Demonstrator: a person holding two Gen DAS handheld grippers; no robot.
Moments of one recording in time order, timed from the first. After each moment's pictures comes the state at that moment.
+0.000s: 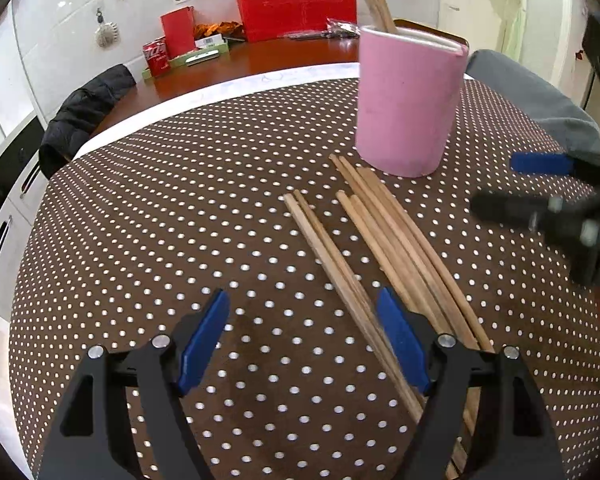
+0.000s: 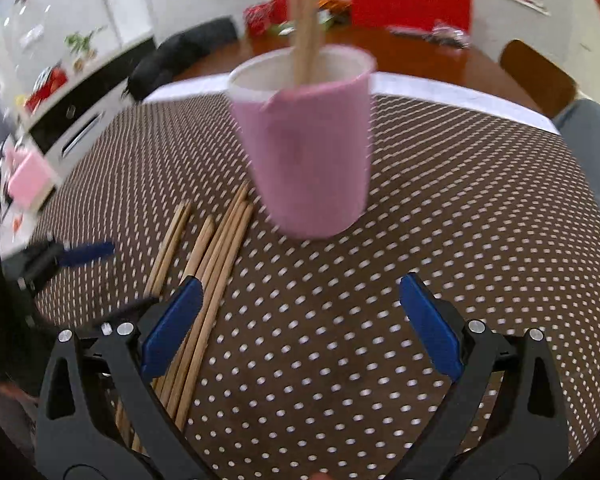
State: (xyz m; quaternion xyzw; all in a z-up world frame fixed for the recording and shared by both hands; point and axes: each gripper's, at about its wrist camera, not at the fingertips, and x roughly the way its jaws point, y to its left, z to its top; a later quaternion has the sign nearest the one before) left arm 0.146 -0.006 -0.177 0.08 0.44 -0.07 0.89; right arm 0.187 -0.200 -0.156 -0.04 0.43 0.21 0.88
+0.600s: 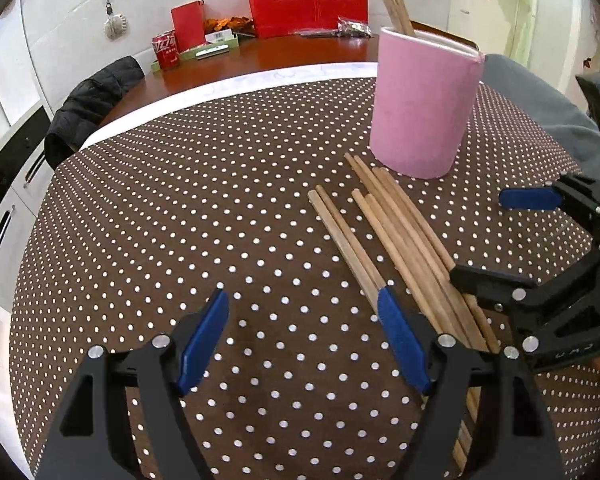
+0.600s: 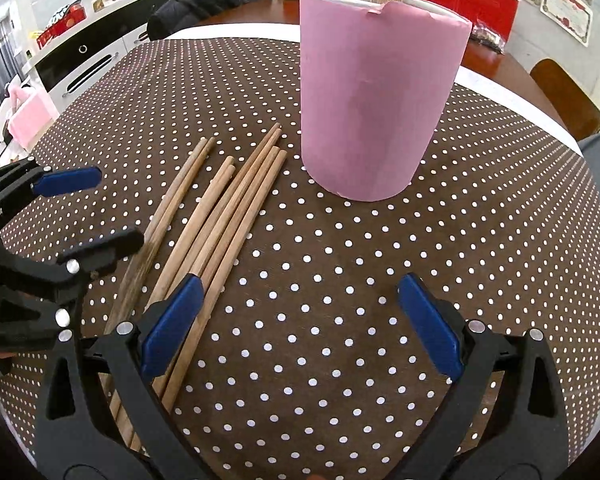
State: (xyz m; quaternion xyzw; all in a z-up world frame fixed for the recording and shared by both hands) left arm 0.150 0.003 -0.181 0.07 0.44 -0.06 0.89; right arm 0.184 -0.164 -0.183 -0.12 0.46 0.22 0.85
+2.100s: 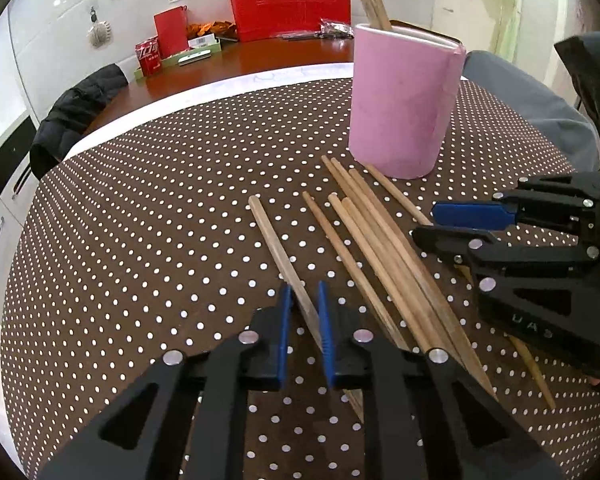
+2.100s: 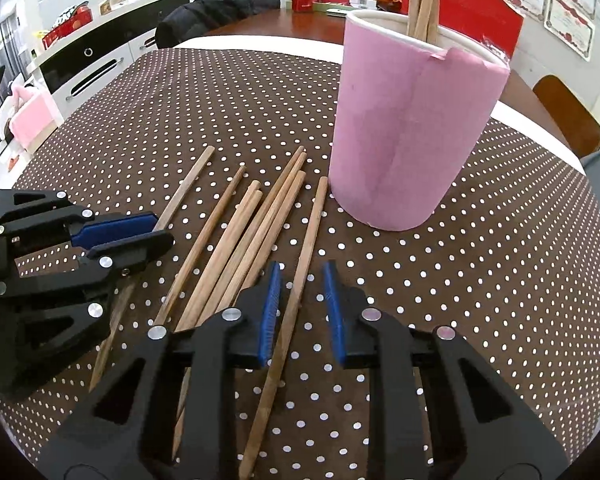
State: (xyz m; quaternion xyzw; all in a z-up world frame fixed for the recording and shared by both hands) left arm 0.151 -0.006 -0.183 0.08 0.44 -0.09 0.89; right arm 0.179 -0.134 -0.181 -0.13 0.43 0.22 0.87
